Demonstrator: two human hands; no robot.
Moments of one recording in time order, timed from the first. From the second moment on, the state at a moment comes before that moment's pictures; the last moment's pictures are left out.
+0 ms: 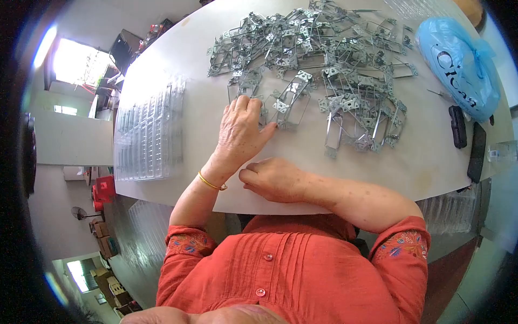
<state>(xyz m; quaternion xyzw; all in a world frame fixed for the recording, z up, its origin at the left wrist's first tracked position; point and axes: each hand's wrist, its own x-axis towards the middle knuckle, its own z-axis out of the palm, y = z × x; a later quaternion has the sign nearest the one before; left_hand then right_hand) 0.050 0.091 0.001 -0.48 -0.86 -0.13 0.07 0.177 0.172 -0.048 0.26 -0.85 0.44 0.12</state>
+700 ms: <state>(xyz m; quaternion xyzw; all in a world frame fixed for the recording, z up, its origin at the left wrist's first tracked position) 0.042 0.090 0.001 -0.47 -0.86 -0.11 0.15 0.174 0.168 -0.053 0.27 -0.85 0.44 0.13</state>
